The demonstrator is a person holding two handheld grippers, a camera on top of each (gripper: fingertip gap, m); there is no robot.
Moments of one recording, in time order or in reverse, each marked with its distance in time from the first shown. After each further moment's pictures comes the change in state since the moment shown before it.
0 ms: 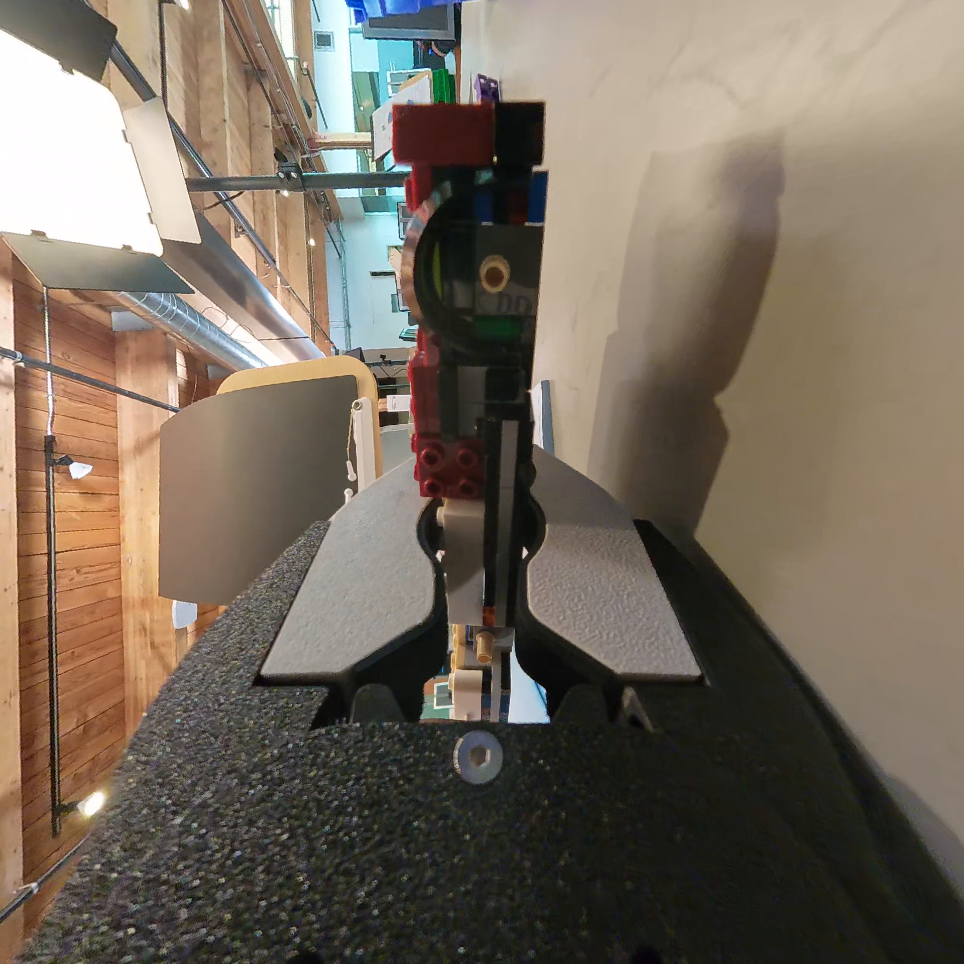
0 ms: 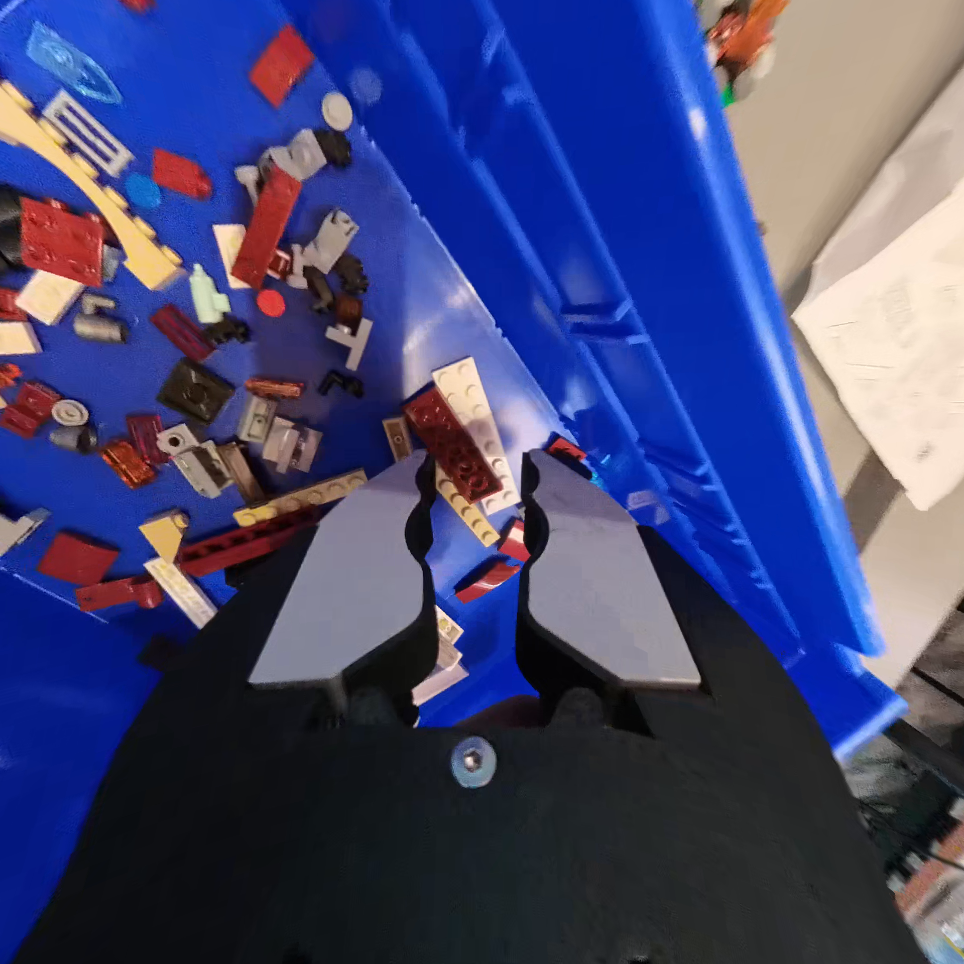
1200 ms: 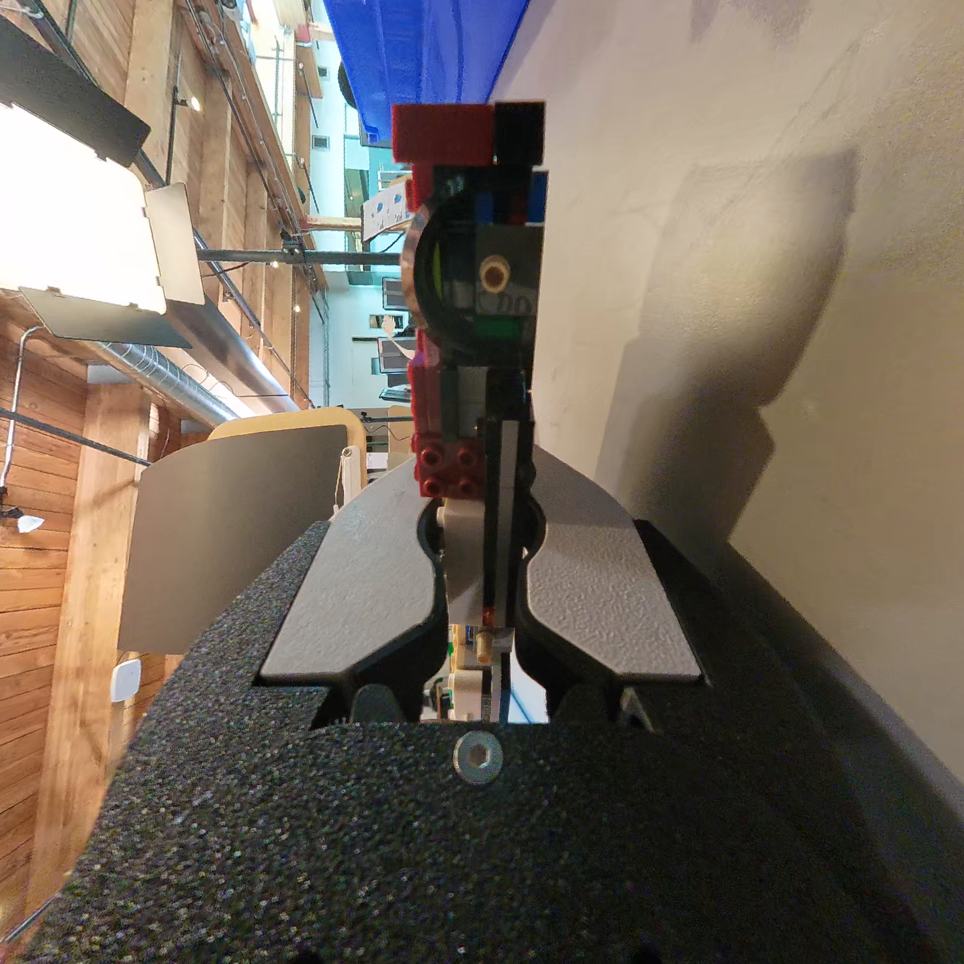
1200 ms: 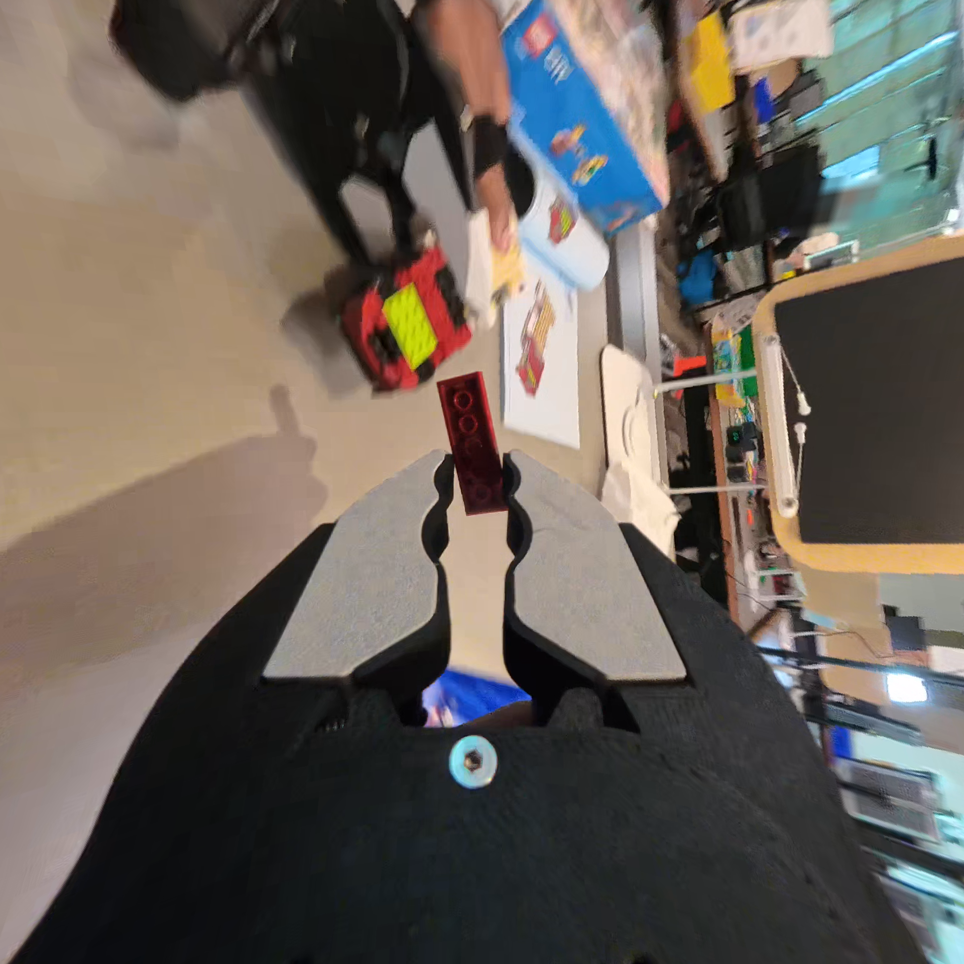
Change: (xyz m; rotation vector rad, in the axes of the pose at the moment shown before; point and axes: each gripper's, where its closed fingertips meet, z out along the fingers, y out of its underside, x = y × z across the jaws) left arm -0.008 -0.022 -0.020 0.144 0.044 -0.040; right arm -0.043 -0.287 -0.070 0.388 0.638 0.019
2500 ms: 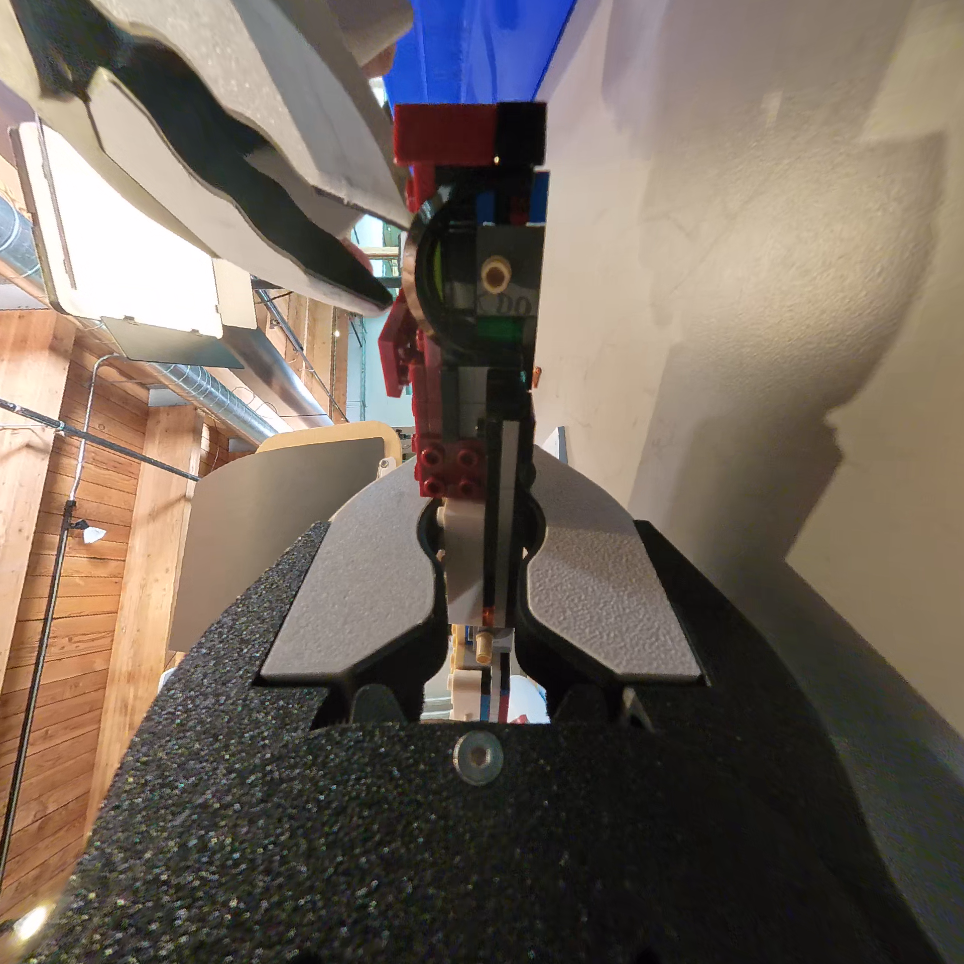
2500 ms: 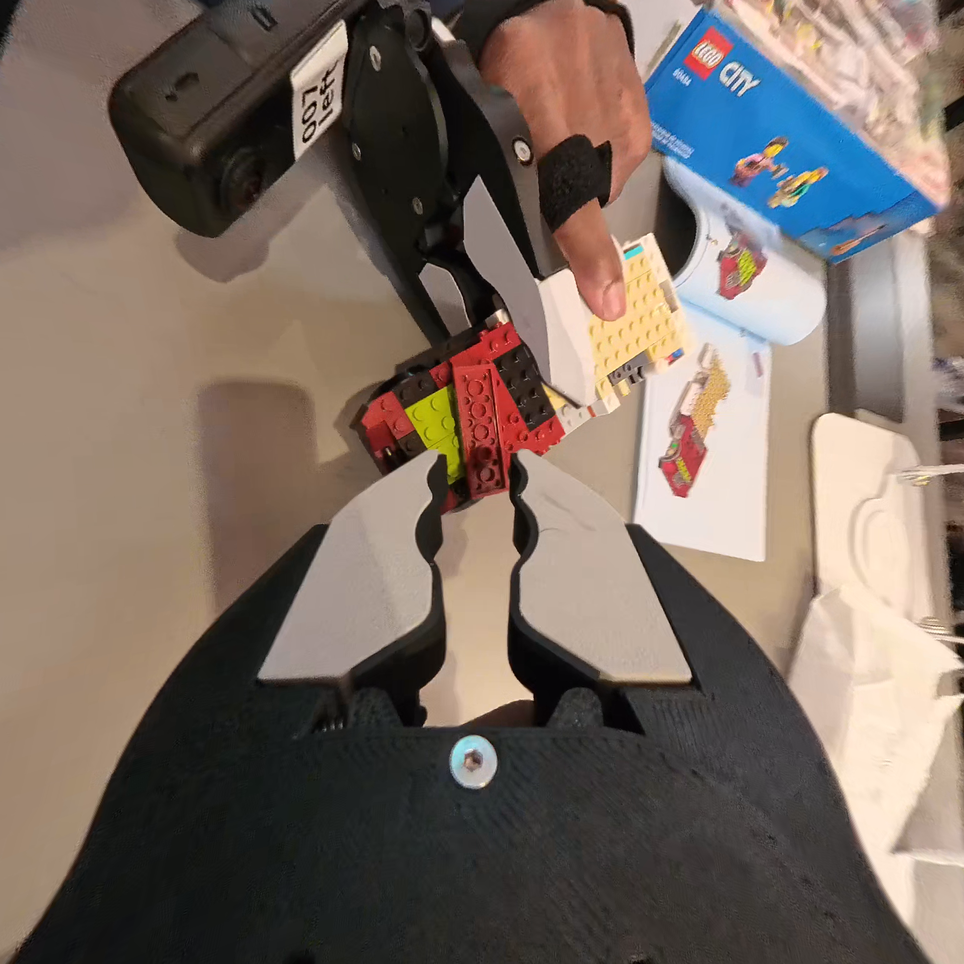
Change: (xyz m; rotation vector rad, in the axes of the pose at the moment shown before) left arm -0.012 0.000 -0.010 0.045 -0.062 0.034; right arm -0.027 -0.022 0.069 0.039 -0.454 0.166
